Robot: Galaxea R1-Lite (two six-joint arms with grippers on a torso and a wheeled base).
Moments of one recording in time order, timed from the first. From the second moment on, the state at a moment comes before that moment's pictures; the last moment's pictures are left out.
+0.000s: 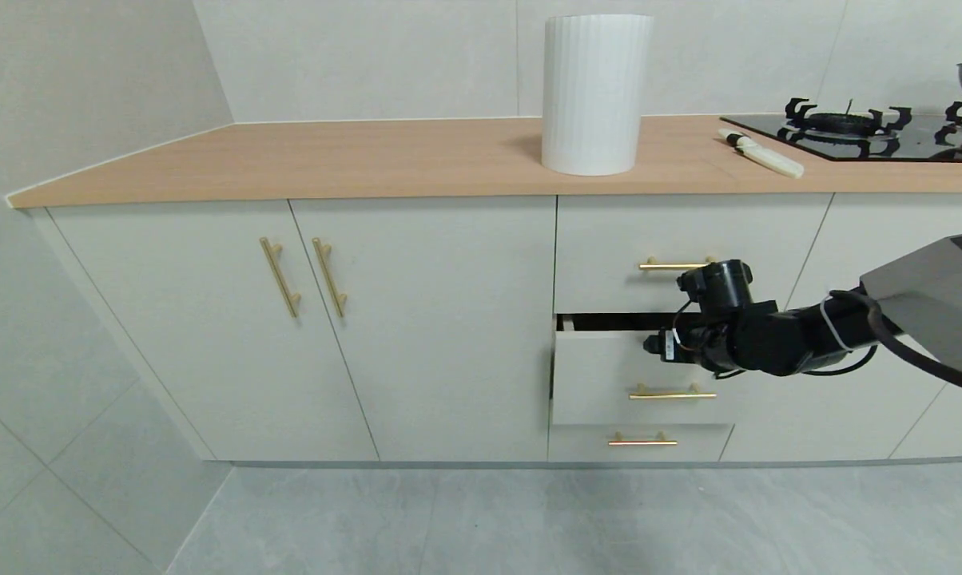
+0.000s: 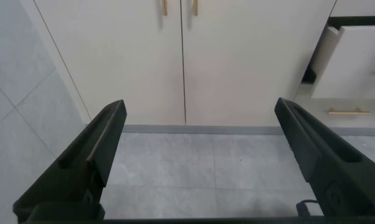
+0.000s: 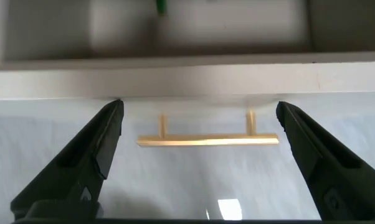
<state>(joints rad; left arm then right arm) 0.01 0.00 0.00 0.00 0.01 0.00 0.26 2.25 -1.38 -0.24 -0.23 0.23</state>
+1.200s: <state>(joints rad) 0.01 0.00 0.00 0.00 0.01 0.00 0.21 2.44 -1.47 -0.58 -0.26 0.26</state>
